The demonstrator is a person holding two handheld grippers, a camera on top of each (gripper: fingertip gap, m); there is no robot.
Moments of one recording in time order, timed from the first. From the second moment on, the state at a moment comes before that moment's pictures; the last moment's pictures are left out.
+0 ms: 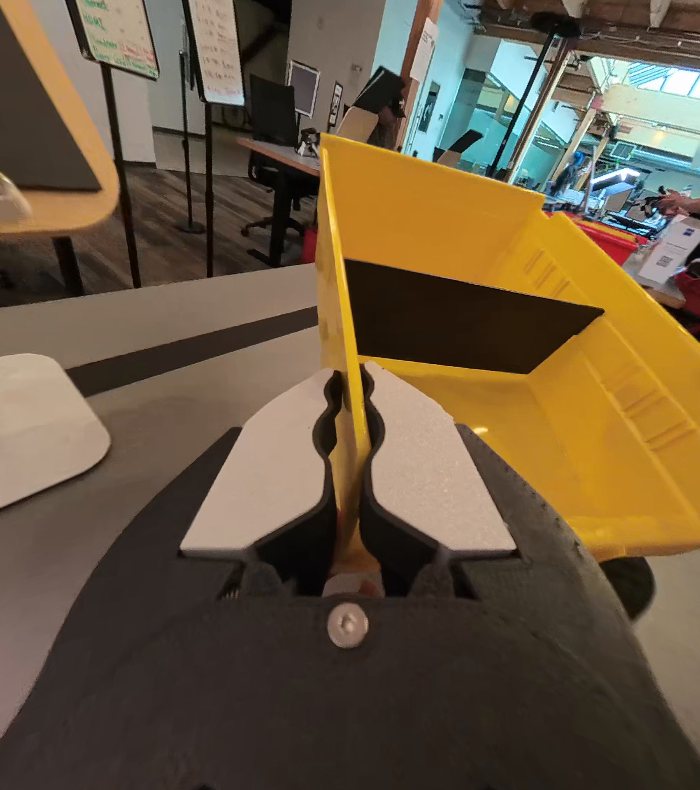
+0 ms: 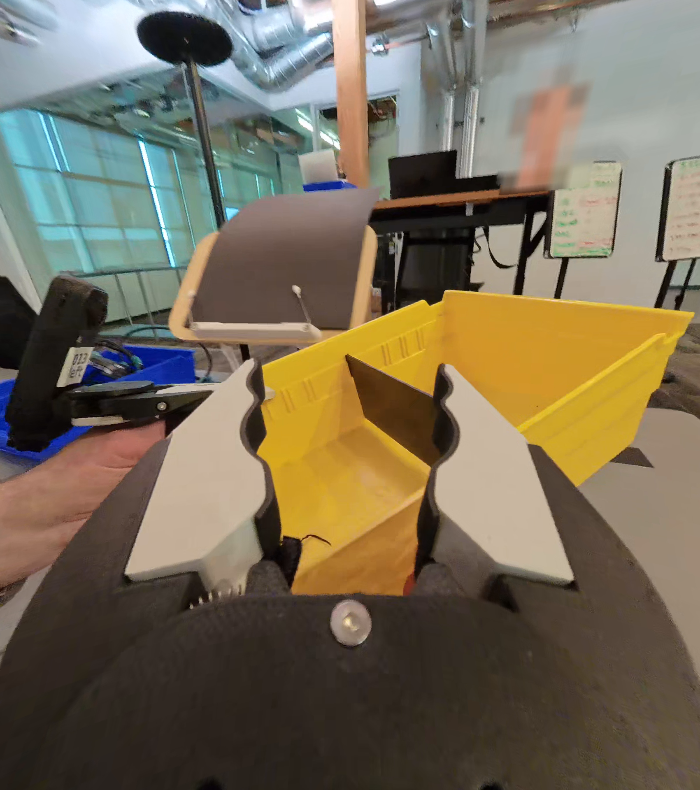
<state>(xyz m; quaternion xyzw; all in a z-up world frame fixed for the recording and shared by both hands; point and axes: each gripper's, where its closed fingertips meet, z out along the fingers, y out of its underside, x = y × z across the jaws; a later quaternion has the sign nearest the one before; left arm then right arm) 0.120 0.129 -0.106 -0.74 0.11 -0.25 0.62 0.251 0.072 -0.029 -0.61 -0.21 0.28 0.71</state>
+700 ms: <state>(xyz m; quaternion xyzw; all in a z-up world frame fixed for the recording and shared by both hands) 0.242 0.189 -0.173 -0.75 0.08 -0.35 0.55 0.348 0.284 -0.138 -0.74 -0.25 0.23 0.57</state>
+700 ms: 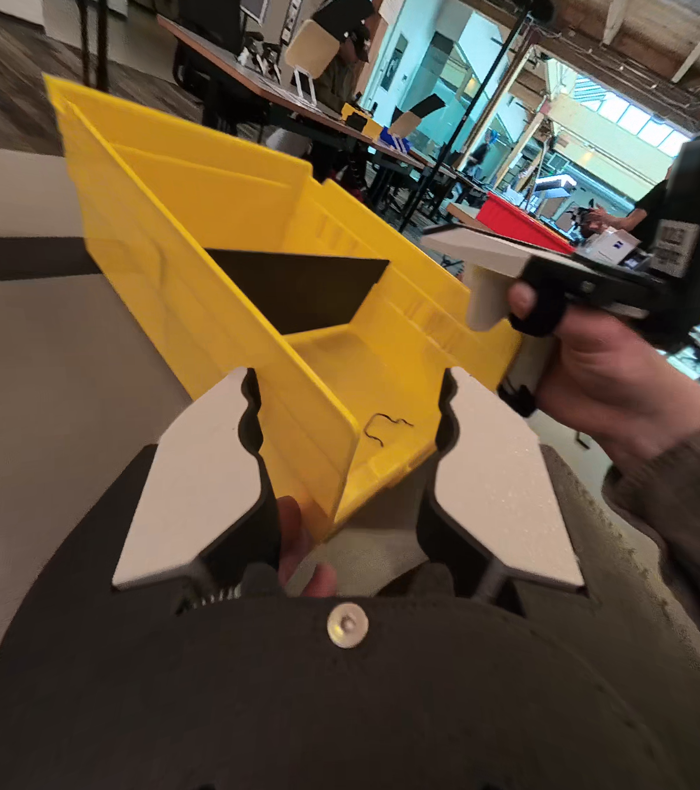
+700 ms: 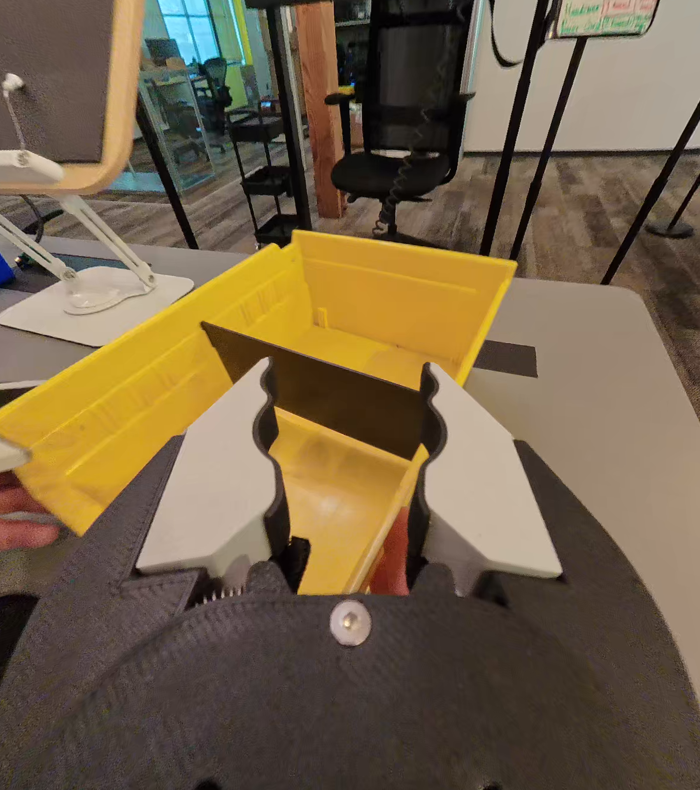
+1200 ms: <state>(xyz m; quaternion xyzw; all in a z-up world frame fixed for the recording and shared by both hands) 0.277 0.224 -0.168 -0.75 0.05 -0.35 0.57 0.373 0.368 -0.158 -0.76 -0.26 0.22 0.56</state>
